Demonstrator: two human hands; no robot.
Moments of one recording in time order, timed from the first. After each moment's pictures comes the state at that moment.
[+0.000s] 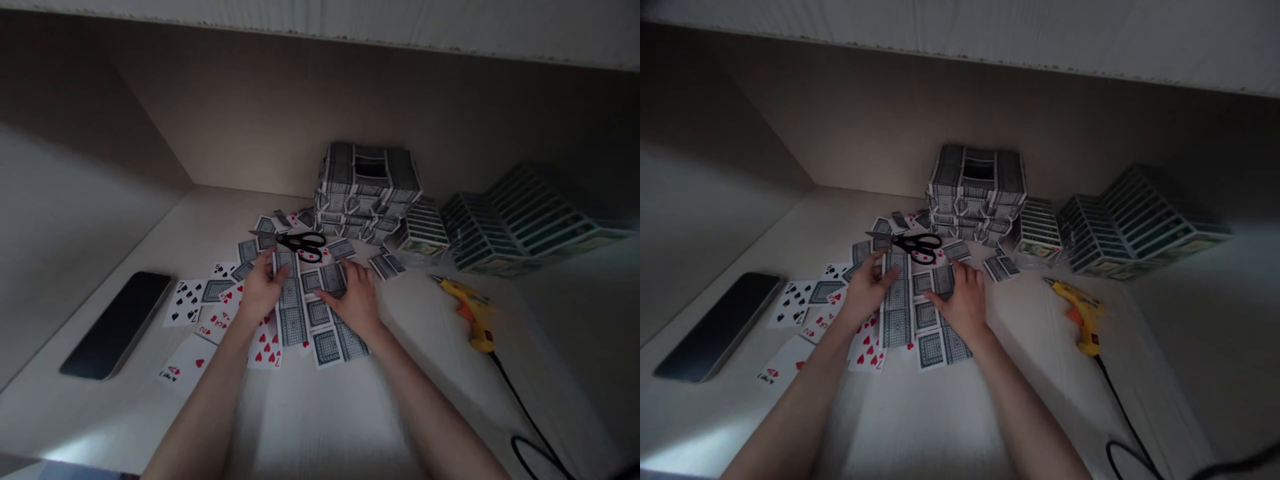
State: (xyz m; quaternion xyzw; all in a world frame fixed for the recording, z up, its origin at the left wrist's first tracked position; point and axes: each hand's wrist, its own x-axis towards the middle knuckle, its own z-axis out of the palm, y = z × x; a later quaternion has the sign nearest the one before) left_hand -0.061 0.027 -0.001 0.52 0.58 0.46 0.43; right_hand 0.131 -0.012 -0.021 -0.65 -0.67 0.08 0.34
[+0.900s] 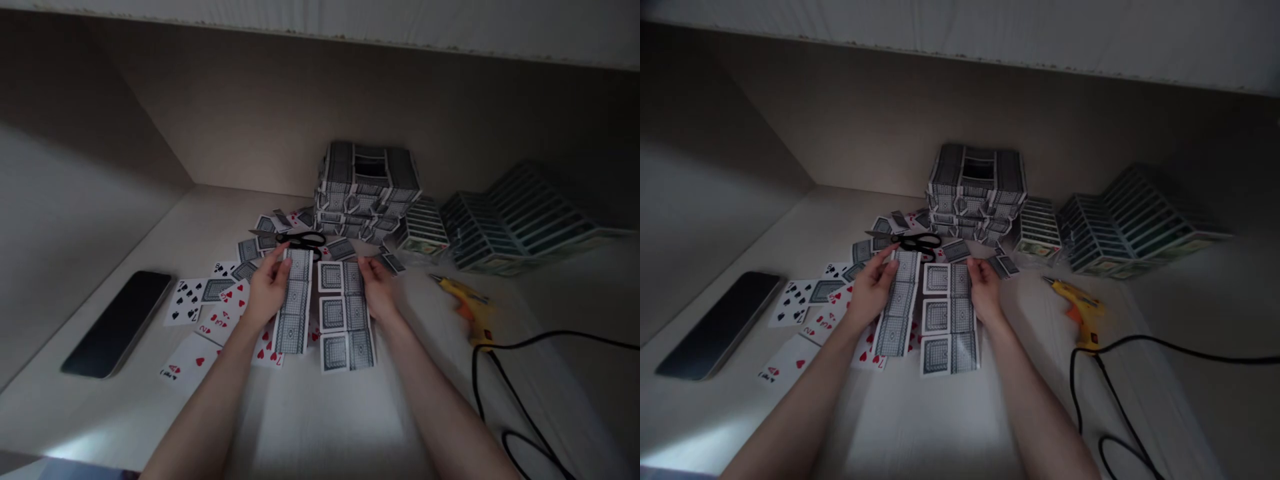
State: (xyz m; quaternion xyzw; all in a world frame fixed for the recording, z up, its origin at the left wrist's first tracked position) left_hand -0.048 0.024 -0.001 0.54 0.51 0.50 0.45; right_hand 0.157 0.007 -0.022 -0.58 -0.37 0.43 0.58
